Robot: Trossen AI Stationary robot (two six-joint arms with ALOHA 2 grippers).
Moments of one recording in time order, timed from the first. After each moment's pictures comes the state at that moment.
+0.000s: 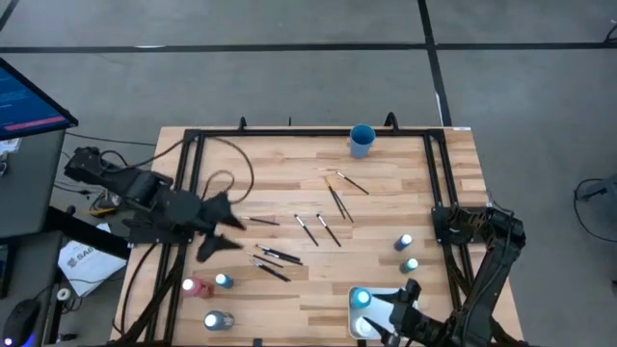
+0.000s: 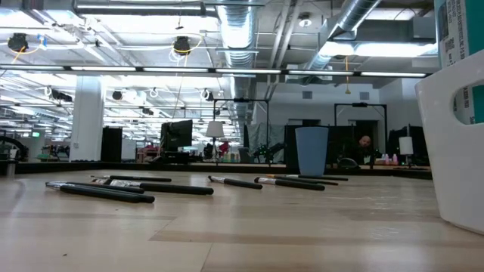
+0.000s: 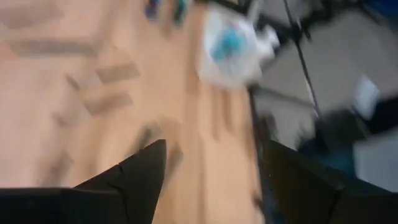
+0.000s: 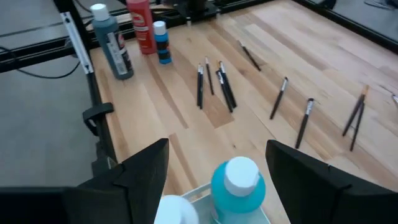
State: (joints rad) left arm -0.46 0.93 1.05 -0.74 -0.12 -0.59; right arm 1.07 1.95 1.80 -1.28 1.04 1.48
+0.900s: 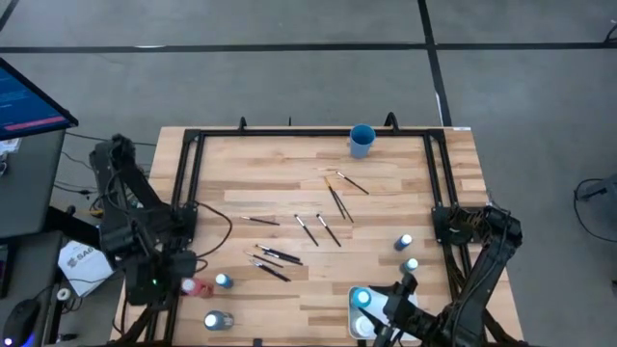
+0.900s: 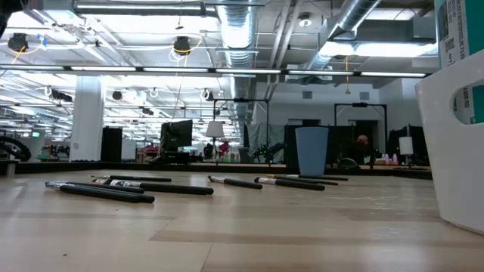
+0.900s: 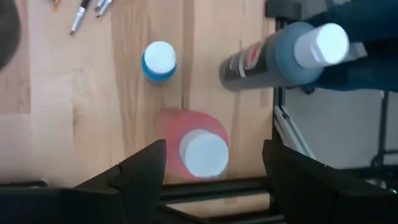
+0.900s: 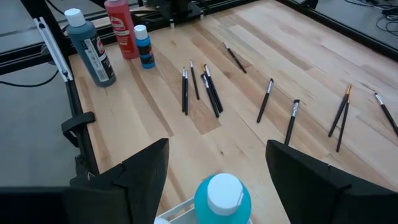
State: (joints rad) left arm -1.15 1.11 1.05 -1.13 -0.21 -1.17; right arm 1.02 1.95 1.80 -1.30 1.04 1.49
